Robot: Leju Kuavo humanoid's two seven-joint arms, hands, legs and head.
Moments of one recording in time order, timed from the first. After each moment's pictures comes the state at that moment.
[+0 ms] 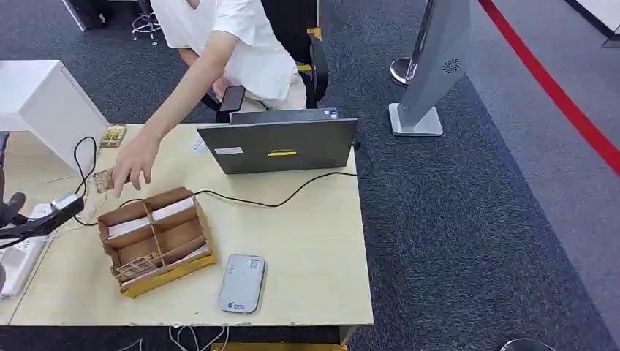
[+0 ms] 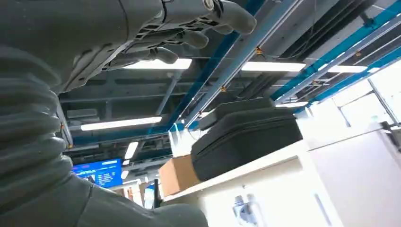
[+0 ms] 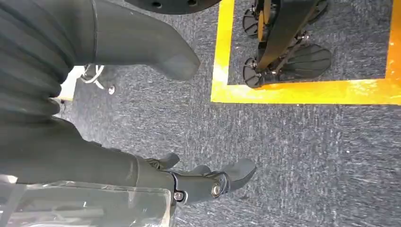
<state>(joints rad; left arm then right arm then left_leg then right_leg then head) -0.44 0.55 -0.05 -1.15 -1.30 0.46 0.05 -0.07 0.13 -1.05 -0.19 1.17 0.02 -0.19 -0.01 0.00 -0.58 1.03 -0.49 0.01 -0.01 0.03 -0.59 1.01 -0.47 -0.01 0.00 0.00</state>
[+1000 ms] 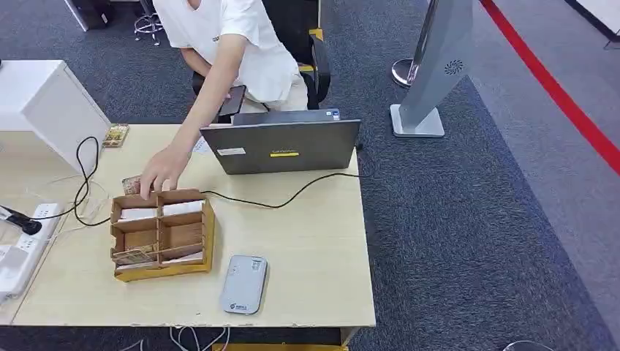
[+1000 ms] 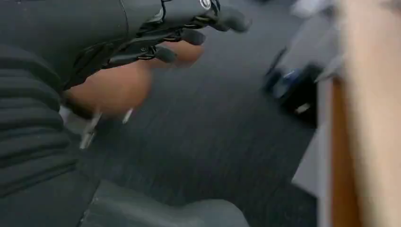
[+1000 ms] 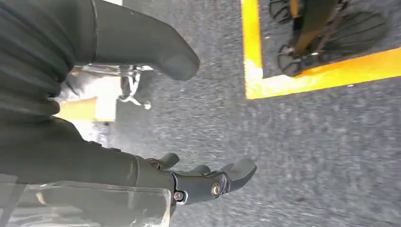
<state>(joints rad) 0.00 0.22 1.31 -0.91 -0.51 0.06 -0.38 -0.06 0.13 -1.12 -0.19 1.18 -0.04 0.00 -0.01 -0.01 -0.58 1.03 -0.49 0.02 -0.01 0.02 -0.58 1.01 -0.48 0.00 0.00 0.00</state>
